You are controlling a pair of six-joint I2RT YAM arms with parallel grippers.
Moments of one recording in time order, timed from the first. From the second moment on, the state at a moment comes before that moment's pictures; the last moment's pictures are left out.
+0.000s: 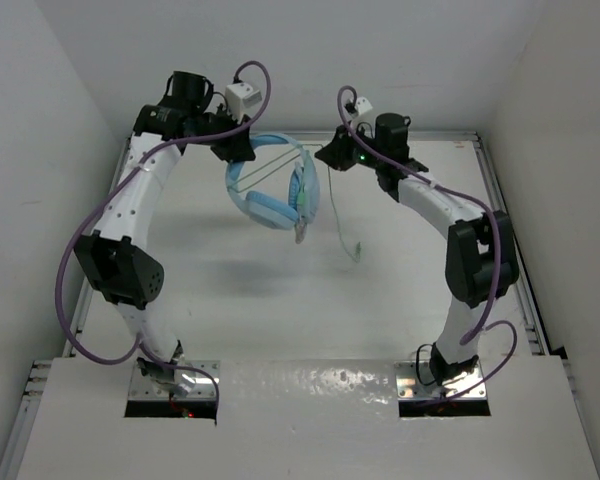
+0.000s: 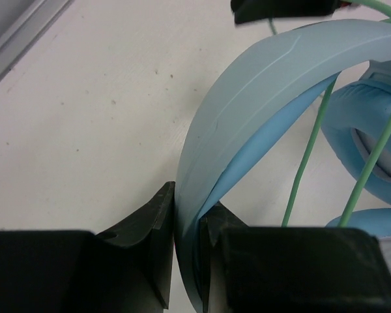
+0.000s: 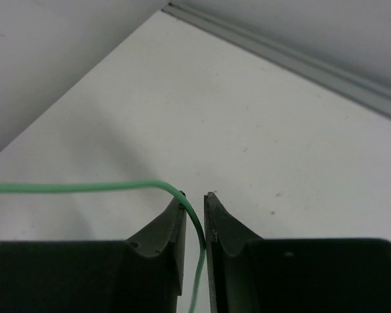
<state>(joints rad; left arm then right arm) -0.19 1.80 2.00 -1.00 0.61 0.39 0.29 1.85 1.43 0.15 -0.56 0.12</state>
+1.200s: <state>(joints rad) -0.18 1.80 2.30 -0.84 0.73 -0.06 0.46 2.00 0.82 0.82 -0.34 0.50</state>
